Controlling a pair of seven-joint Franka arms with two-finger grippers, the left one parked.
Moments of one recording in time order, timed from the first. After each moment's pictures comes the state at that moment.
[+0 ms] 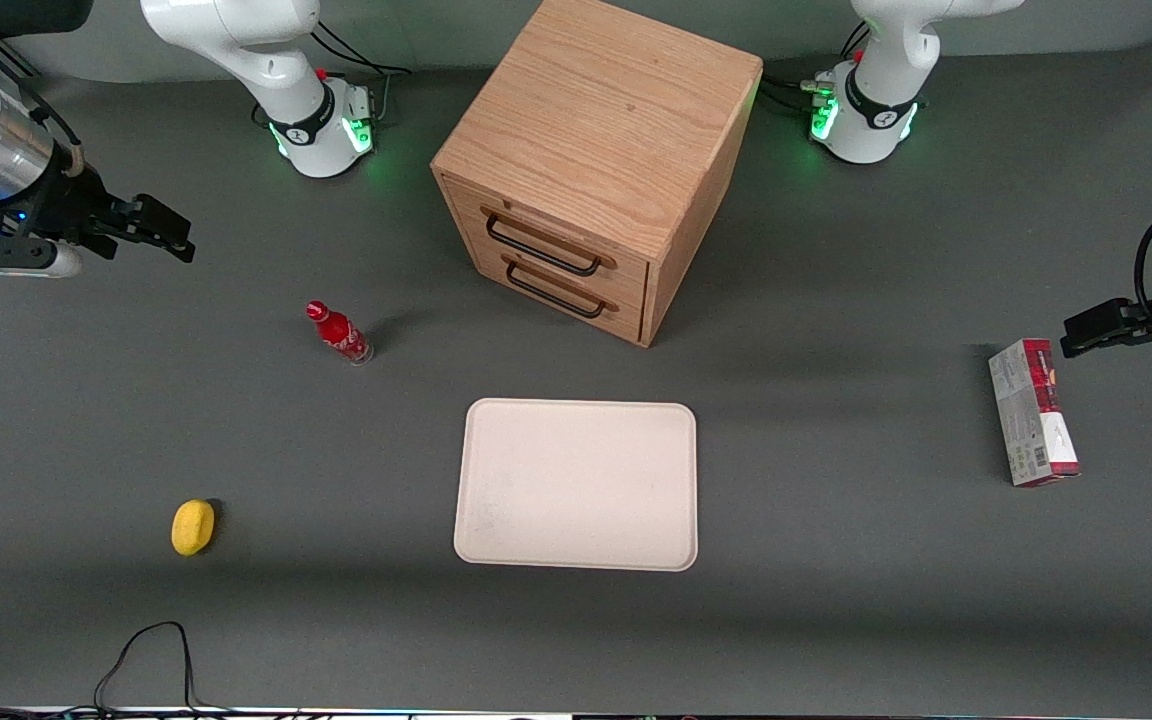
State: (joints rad) arm 0.04 -0.17 0.05 -1.80 0.02 1.59 0.19
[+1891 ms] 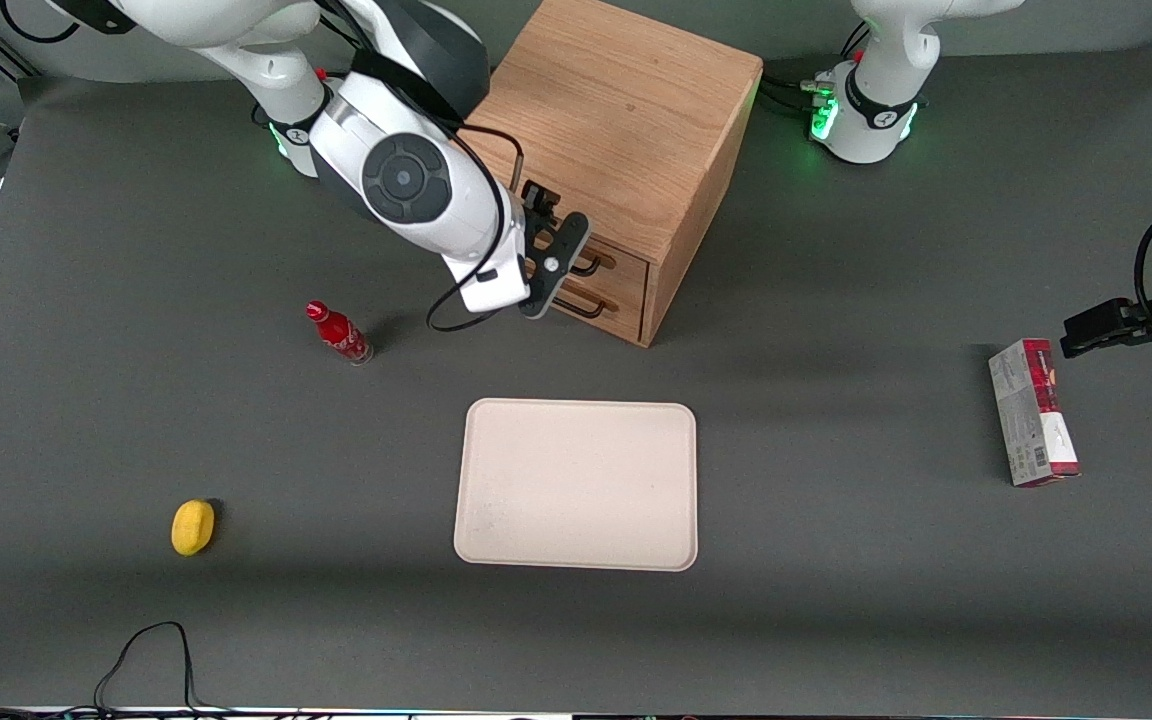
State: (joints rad) arm 0.04 0.49 0.80 -1.52 0.01 1.75 -0.18
